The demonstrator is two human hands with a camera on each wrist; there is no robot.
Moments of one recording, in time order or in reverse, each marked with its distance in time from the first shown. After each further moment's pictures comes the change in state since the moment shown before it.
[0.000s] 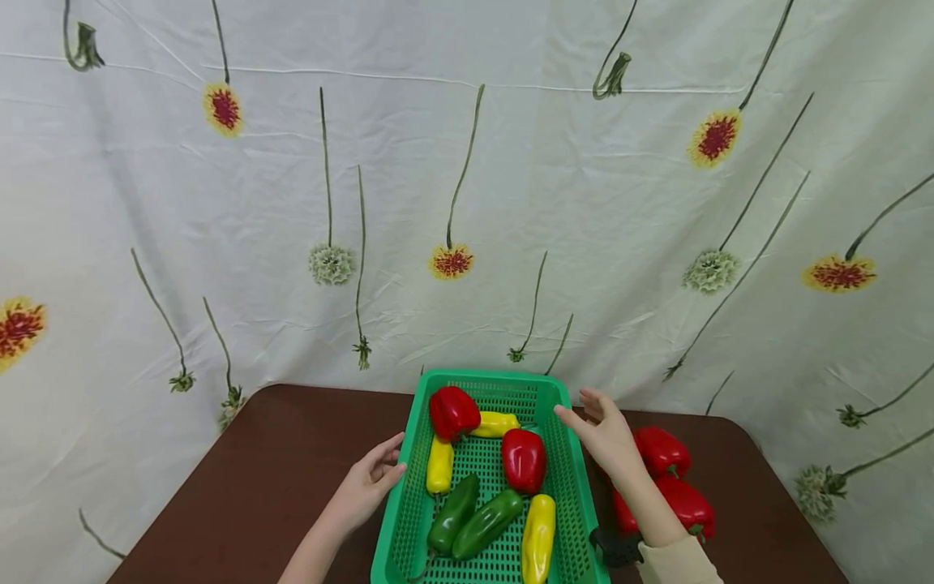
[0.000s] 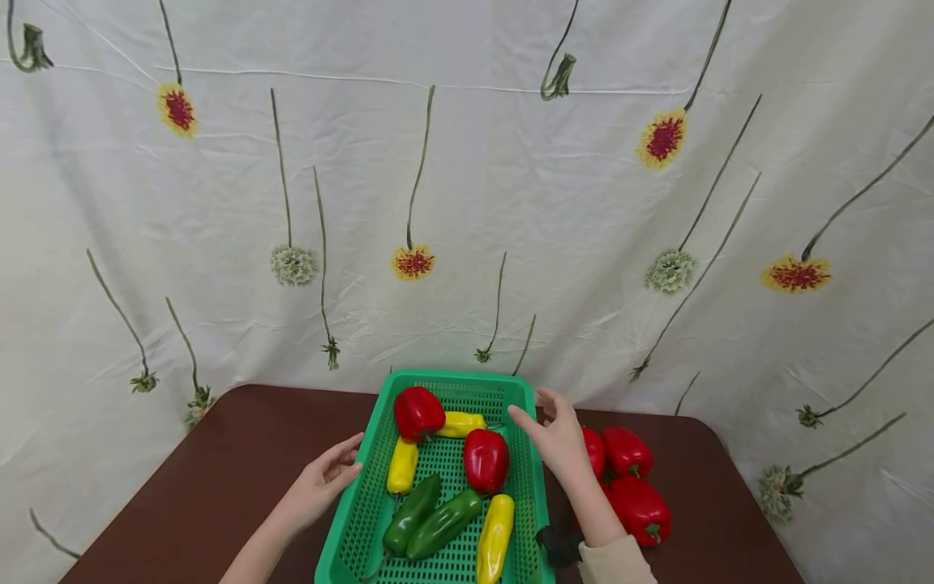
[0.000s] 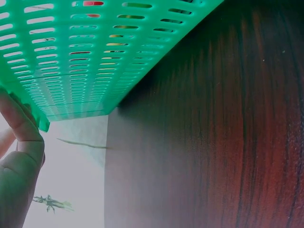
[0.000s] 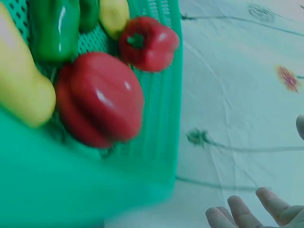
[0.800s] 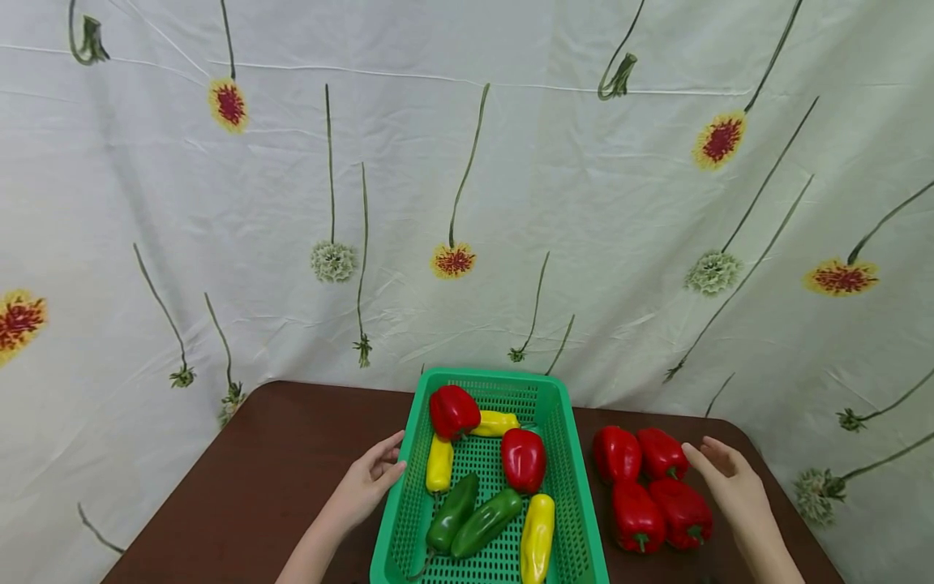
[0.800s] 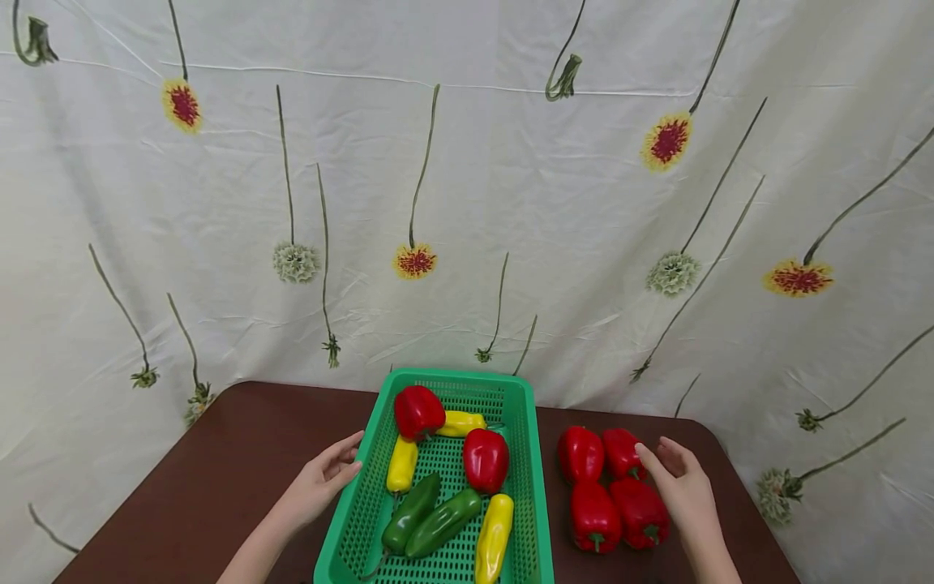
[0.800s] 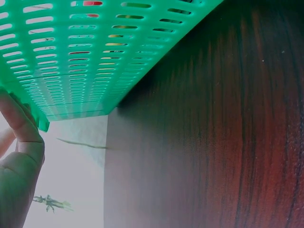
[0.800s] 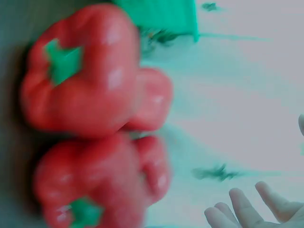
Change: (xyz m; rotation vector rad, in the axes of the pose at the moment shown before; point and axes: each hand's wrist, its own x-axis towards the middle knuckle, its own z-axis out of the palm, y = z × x) left_hand 0.000 -0.003 0.001 0.003 0.003 0.012; right_hand -0.025 0.079 -0.119 -0.089 0.066 0.327
